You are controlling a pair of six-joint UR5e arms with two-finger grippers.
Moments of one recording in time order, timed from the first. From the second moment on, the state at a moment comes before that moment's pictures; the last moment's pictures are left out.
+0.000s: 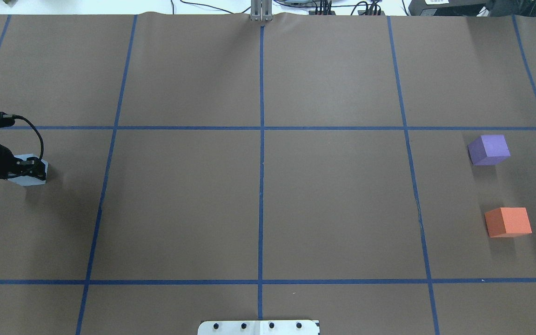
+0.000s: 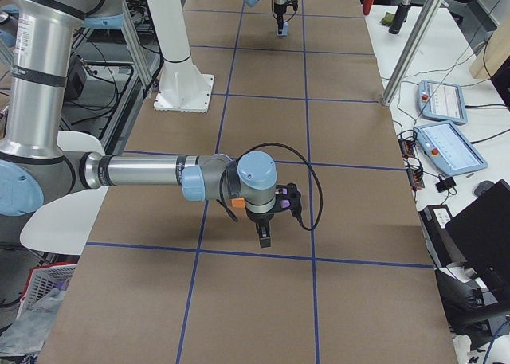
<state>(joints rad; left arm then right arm) -0.90 -1.57 -1.60 -2.15 -2.11 -0.97 1.54 -1.80 1.84 -1.50 2.36 -0.09</state>
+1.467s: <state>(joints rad) -0.63 -2.15 -1.68 -1.67 -2.01 -1.12 1.54 -1.80 1.84 -1.50 2.36 -0.09</state>
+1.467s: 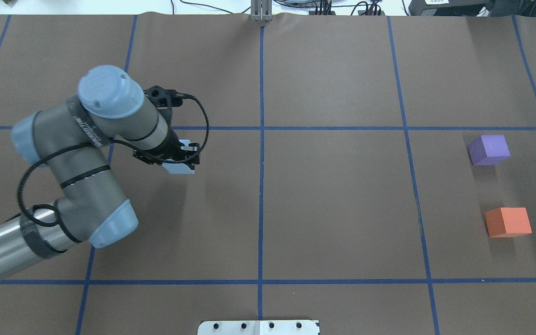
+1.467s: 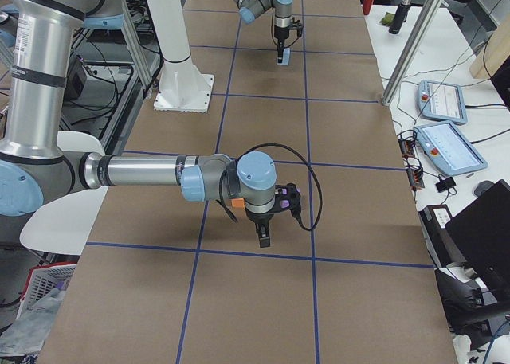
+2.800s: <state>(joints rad) -0.49 -2.47 -1.38 -1.66 -1.93 -1.28 1.54 -1.80 1.84 -1.50 2.37 -0.09</state>
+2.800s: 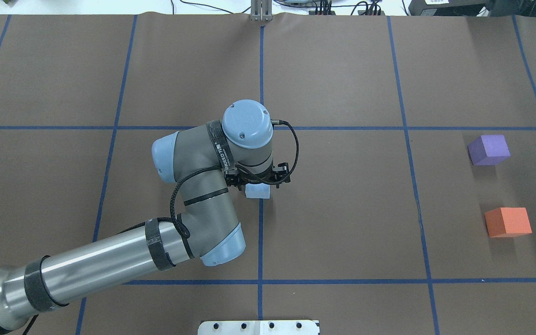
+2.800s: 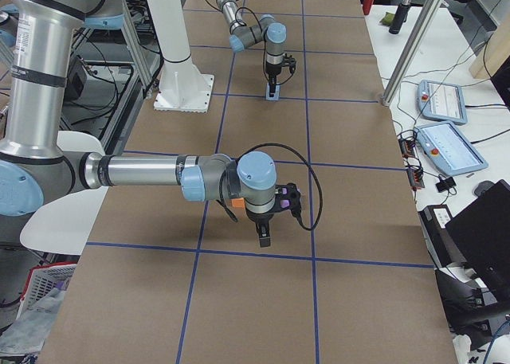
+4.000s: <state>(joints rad) -1.00 -1.92 -1.87 -1.40 -2.20 -0.39 1.18 -1.67 2.01 -1.36 2.37 0.63</state>
